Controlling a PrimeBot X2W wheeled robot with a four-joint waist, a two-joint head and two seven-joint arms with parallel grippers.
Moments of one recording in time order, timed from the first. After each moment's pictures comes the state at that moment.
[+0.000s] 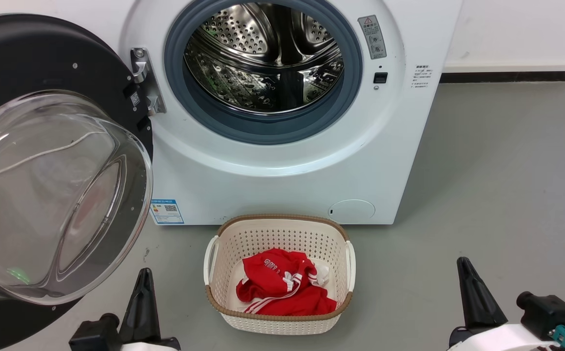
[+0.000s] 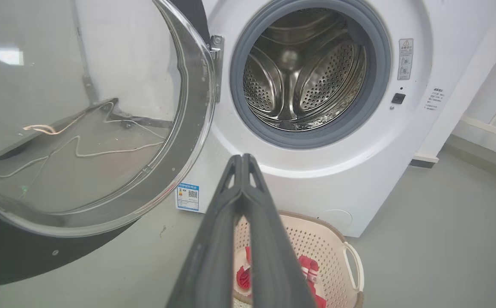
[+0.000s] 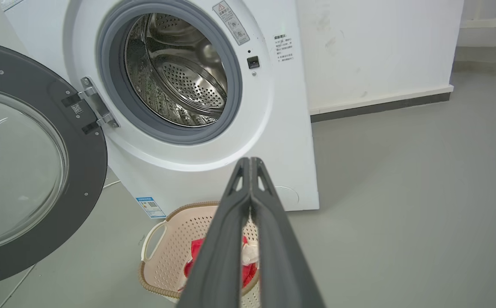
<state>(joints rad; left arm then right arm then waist) 0.14 0.05 -0.03 0.03 -0.22 0.05 -0.24 0.07 -0.05 0.03 0.16 0.28 0.13 -0.22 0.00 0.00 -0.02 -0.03</state>
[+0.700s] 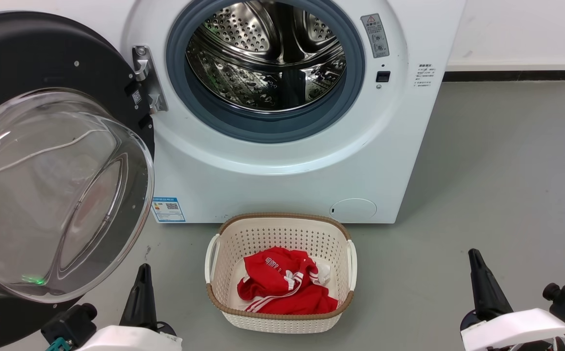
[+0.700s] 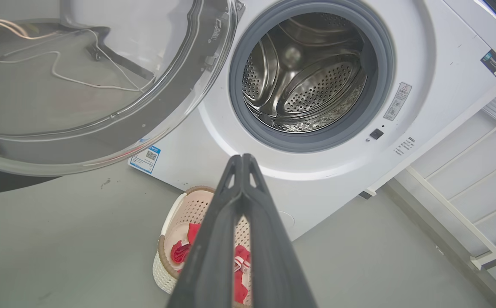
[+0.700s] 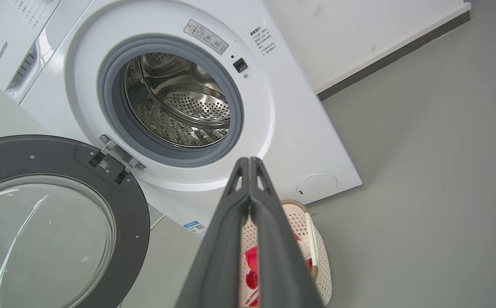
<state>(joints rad) 0.07 0.07 -0.02 0.10 -0.61 0.00 -0.17 0.03 -0.07 0.02 0.18 0.65 0.13 -0.15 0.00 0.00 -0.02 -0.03</state>
